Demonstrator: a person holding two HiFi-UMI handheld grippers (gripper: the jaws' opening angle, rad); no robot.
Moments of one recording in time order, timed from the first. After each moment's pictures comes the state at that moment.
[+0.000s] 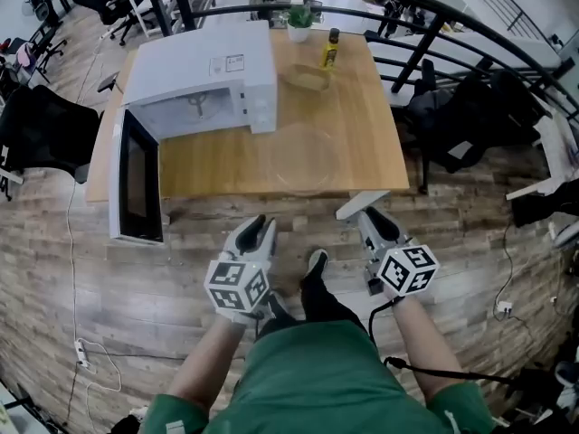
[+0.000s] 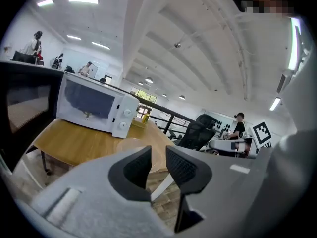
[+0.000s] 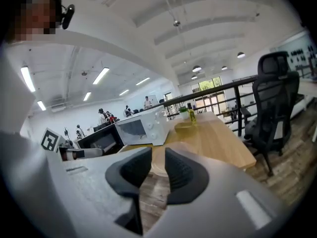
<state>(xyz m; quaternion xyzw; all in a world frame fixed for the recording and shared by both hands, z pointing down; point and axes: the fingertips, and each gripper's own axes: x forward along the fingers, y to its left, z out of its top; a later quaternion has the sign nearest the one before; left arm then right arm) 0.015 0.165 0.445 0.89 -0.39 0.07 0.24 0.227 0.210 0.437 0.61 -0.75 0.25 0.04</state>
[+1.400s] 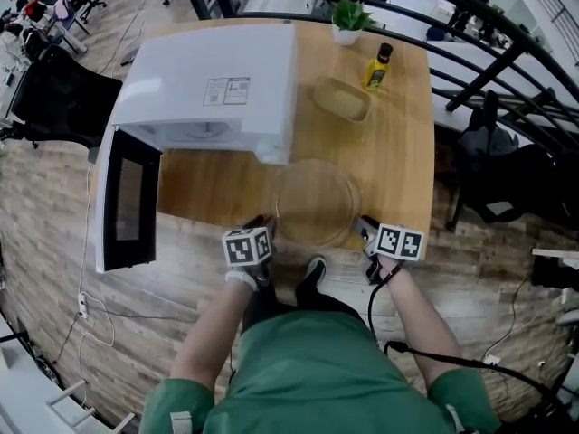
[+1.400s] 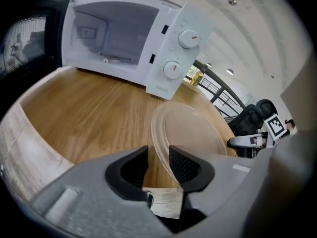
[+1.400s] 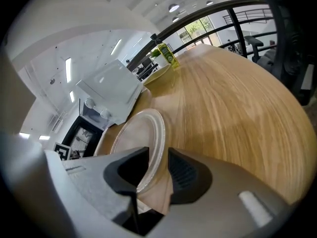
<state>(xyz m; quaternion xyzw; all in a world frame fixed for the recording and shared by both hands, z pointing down) 0.058 -0.012 0.652 0.72 -0.49 0.25 0.42 0.317 0.004 0.652 0.48 -0.69 0.53 0.13</state>
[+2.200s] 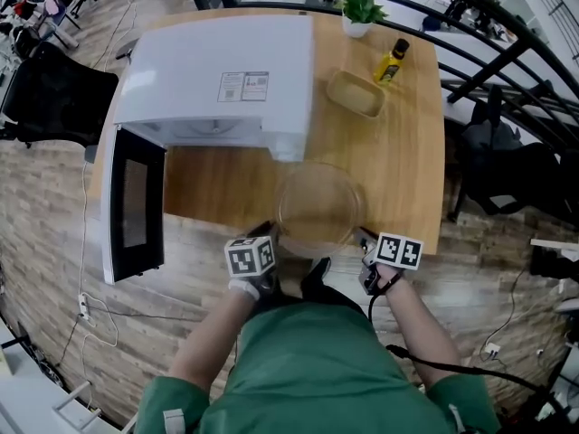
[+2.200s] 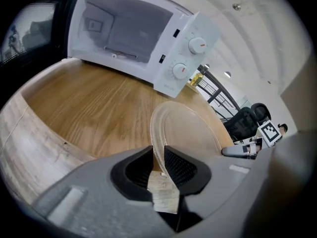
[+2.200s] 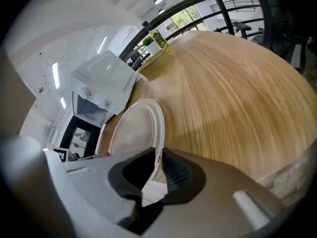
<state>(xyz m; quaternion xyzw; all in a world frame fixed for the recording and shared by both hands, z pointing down) 0.027 0.003 0.653 0.73 -0.47 0.24 0.44 0.266 0.041 0.667 0.48 -0.63 0.59 0.13</state>
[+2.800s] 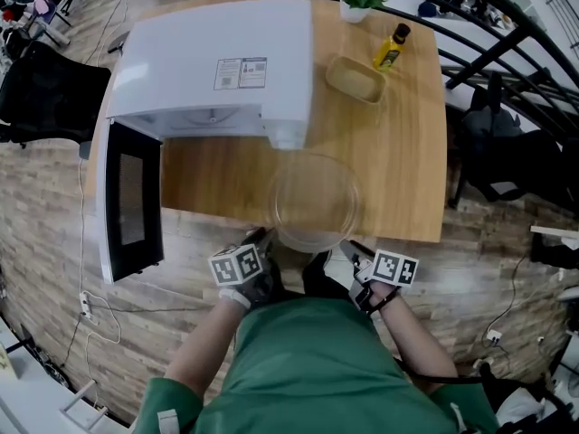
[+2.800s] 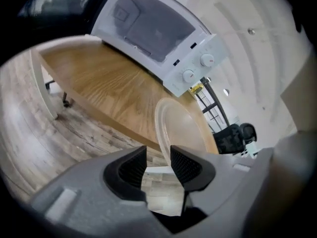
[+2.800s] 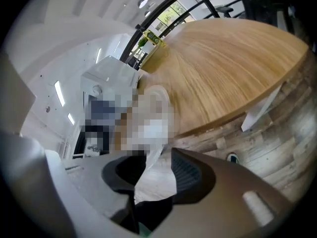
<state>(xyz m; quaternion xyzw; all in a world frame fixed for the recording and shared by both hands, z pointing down) 0.009 0.042 0.661 0.71 -0.44 0.15 0.53 0.219 0.098 0.660 0.45 -0.62 0.64 0.05</state>
